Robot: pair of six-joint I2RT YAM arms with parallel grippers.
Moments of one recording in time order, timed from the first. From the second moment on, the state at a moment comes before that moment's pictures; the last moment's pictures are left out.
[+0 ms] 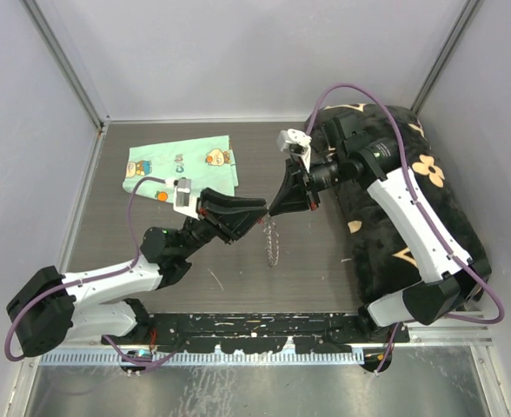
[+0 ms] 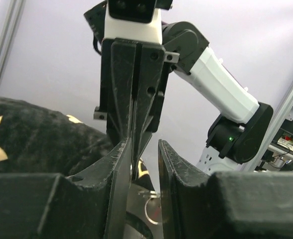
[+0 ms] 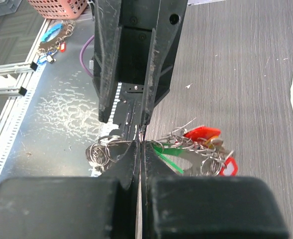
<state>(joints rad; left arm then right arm) -0.92 1.16 0.54 1.30 0.21 -0.68 0.47 1.43 1.66 -1.14 -1.23 -0.60</state>
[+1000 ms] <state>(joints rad) -0.92 1.14 0.52 1.24 0.19 -0.67 0.44 1.40 1.60 -1.04 -1.29 -0.51</state>
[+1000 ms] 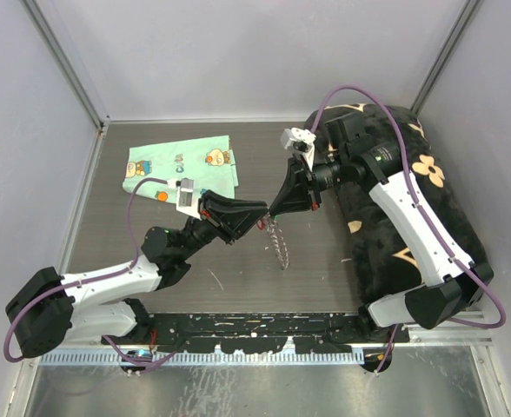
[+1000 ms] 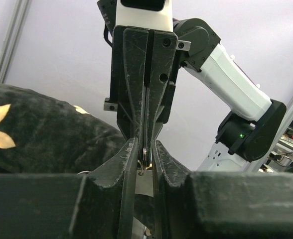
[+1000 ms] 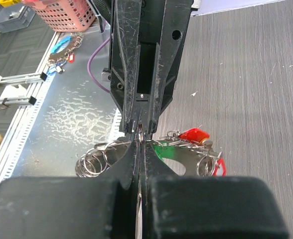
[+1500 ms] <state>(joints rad) -0.92 1.16 0.53 1.24 0.19 -0.67 0.44 1.38 1.59 -1.01 -1.30 -0.49</state>
